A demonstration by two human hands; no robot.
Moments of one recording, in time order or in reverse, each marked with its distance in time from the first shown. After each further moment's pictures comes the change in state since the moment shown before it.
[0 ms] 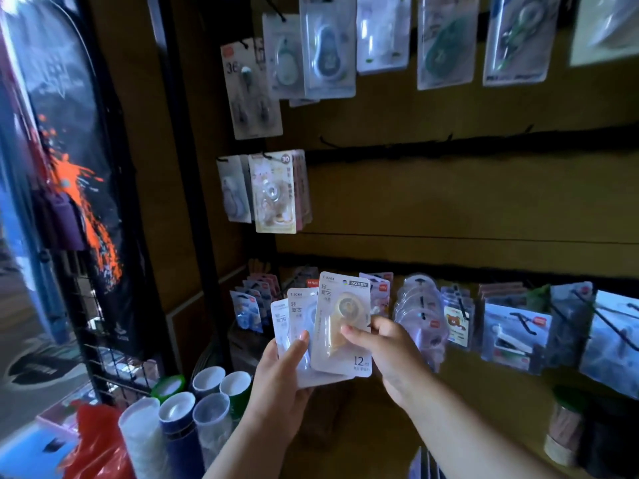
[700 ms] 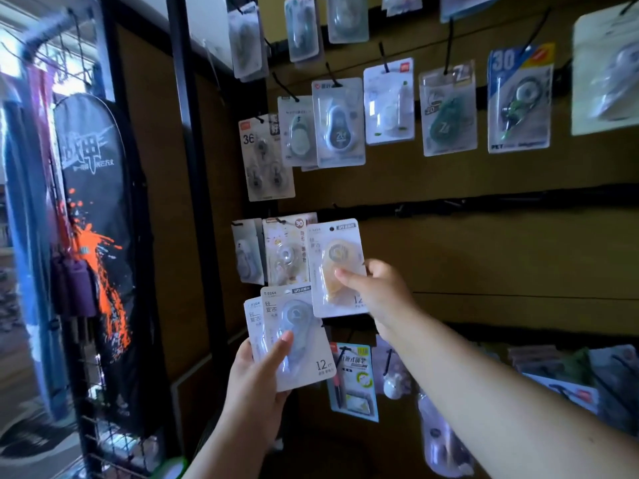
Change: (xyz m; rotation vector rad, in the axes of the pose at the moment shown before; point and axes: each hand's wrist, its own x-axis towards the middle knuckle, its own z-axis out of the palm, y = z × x) left_hand 0.046 0.093 0.010 0.090 0.102 0.237; right_hand 0.095 -0.125 0.051 -0.171 0.088 -0.292
